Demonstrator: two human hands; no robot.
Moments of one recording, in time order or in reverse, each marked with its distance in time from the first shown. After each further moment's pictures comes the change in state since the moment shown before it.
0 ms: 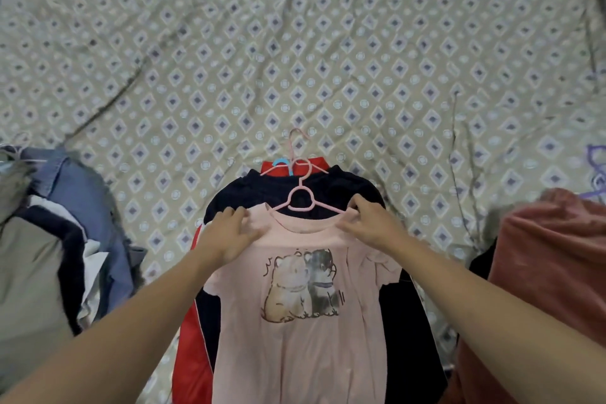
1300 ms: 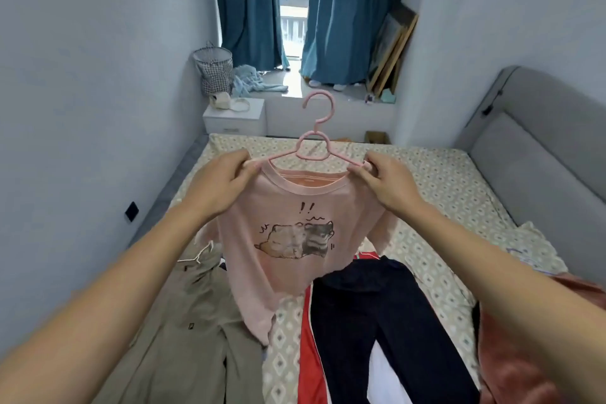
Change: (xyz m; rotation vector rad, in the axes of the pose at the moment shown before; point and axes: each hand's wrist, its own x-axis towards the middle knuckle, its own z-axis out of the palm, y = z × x) left_hand -0.489 -0.172 -0.430 -0.053 0.937 0.672; right_hand -0.400 -0.513 -0.134 -0.128 0.913 -0.551
